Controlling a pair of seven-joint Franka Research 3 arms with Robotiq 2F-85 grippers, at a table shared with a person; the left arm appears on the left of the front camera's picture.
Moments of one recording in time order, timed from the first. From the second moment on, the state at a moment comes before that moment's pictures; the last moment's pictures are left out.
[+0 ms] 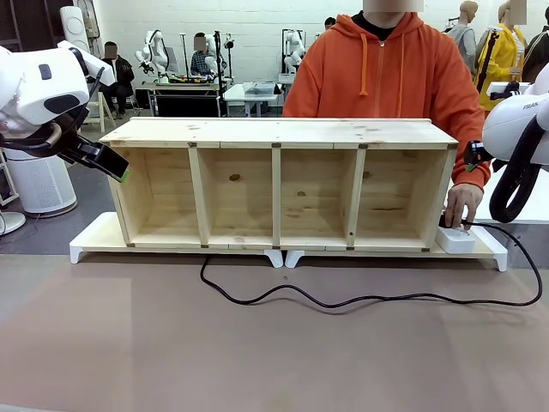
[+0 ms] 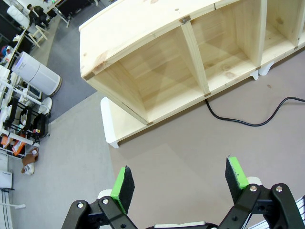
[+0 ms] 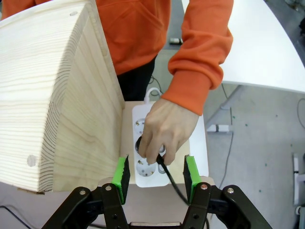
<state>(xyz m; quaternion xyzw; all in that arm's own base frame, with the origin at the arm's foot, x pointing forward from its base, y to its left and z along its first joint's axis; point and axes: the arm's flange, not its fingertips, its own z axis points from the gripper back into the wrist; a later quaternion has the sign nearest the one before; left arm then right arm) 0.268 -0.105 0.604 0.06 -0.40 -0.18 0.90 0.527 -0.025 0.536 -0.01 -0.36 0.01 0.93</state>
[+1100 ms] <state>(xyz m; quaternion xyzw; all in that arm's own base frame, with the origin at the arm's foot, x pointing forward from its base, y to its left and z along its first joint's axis) 0.268 -0.105 0.604 0.06 -0.40 -0.18 0.90 0.527 -0.025 0.536 -0.01 -0.36 0.01 0.93</state>
